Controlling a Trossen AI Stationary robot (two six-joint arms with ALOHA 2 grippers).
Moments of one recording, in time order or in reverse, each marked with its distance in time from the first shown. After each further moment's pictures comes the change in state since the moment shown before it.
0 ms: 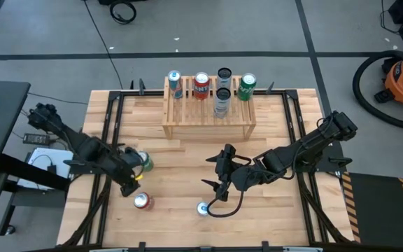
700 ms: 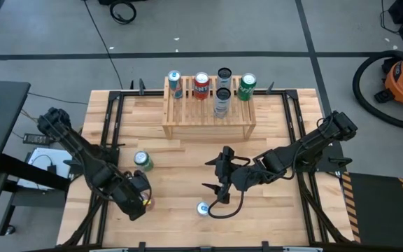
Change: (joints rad) left arm -0.179 0.261 0.000 0.201 0.011 -0.135; right arm 0.000 0.000 0.000 -0.001 -0.071 -0.003
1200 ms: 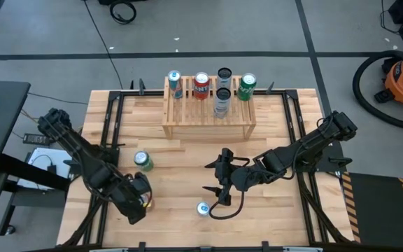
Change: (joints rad) left arm 0.000 0.017 0.075 -0.001 0.017 0.004; right arm 0.000 0.000 0.000 0.000 -0.061 -0.002
